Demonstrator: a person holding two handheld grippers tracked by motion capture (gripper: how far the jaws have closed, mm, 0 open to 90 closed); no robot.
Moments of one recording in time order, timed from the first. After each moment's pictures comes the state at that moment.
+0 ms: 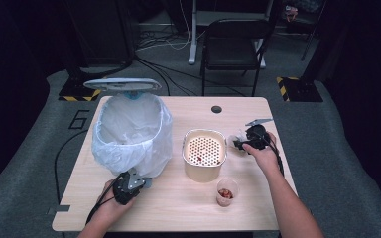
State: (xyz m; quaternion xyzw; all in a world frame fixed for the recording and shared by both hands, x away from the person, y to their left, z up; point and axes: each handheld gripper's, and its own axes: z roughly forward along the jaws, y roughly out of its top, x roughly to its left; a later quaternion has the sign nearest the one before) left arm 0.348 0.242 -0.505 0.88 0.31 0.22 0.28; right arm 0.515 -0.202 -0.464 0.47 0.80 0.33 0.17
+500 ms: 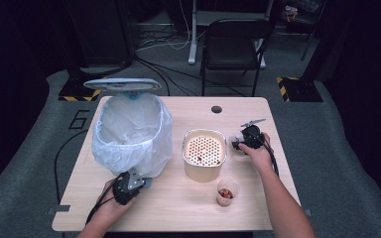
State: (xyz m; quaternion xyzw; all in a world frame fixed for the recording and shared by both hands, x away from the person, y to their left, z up) left arm 0.348 0.243 -0.505 0.88 0.31 0.22 0.28; right arm 0.536 -0.197 -0.495 0.49 0.81 0.29 0.16
